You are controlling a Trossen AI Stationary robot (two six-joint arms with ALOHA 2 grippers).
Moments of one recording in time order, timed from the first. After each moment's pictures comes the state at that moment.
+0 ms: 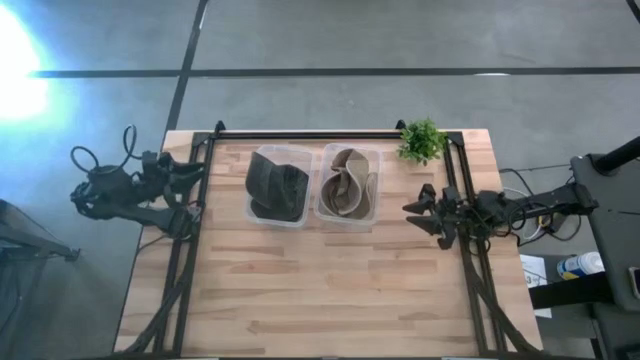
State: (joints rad) left arm -0.22 0.02 0.66 -0.68 -0.65 -0.44; right arm 0.16 0.30 0.05 0.44 0.13 0.45
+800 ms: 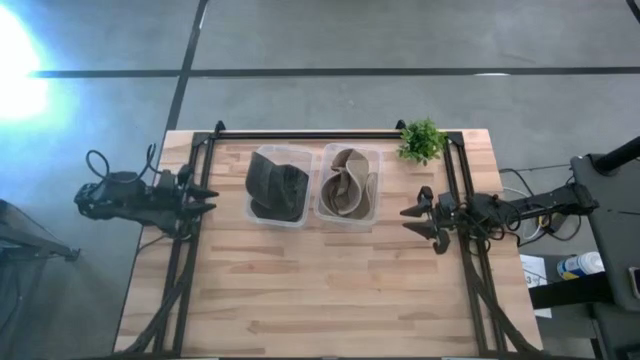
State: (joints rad) left arm -0.22 0.02 0.55 -0.61 -0.23 -0.25; right arm 0.16 0.31 0.01 0.39 0.11 0.33
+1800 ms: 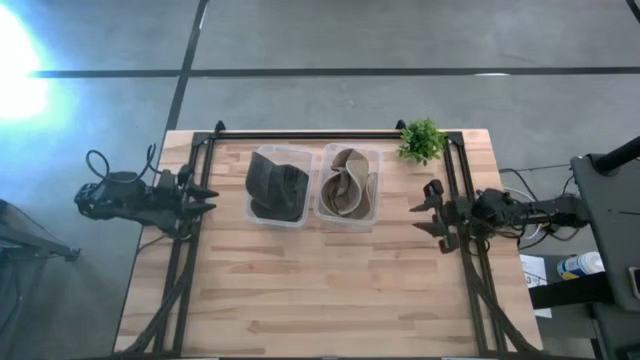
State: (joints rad) left arm -0.22 0.04 0.55 -0.61 -0.23 -0.25; right arm 0.06 0.13 0.01 0.36 -0.09 0.03
